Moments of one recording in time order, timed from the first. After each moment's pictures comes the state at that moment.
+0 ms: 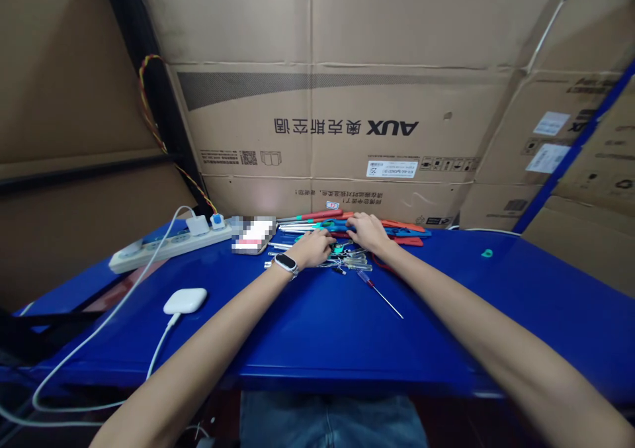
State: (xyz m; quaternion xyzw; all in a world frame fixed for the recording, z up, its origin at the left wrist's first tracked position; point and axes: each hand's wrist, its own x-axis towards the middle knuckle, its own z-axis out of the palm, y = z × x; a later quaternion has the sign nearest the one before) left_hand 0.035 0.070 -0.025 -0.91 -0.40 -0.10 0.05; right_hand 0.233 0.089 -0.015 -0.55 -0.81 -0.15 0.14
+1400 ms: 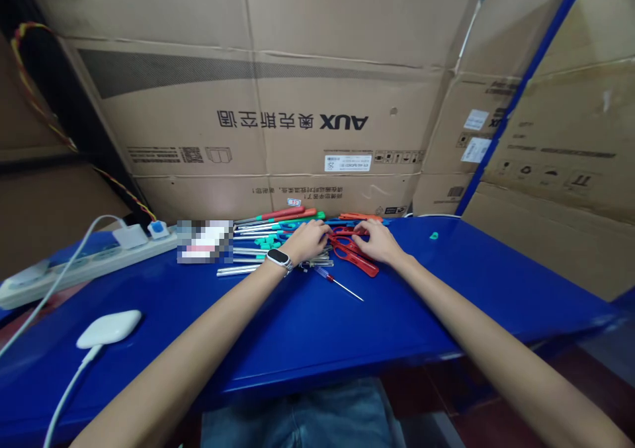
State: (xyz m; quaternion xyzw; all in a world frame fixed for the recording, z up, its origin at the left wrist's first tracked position) left_hand 0.111 0.062 -0.009 -0.92 -0.36 -0.15 0.04; right_hand 0.332 0.024 -0.030 -0.63 -0.73 -0.04 0.26
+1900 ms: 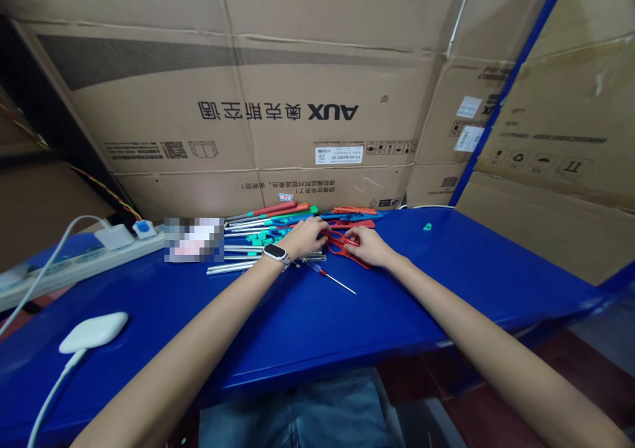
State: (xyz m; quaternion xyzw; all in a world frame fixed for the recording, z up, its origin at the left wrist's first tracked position) left_hand 0.123 0.067 -0.013 -0.93 -0.34 -0.13 0.00; right_hand 0.329 0.017 -0.047 -0.64 -0.73 0.07 0.25
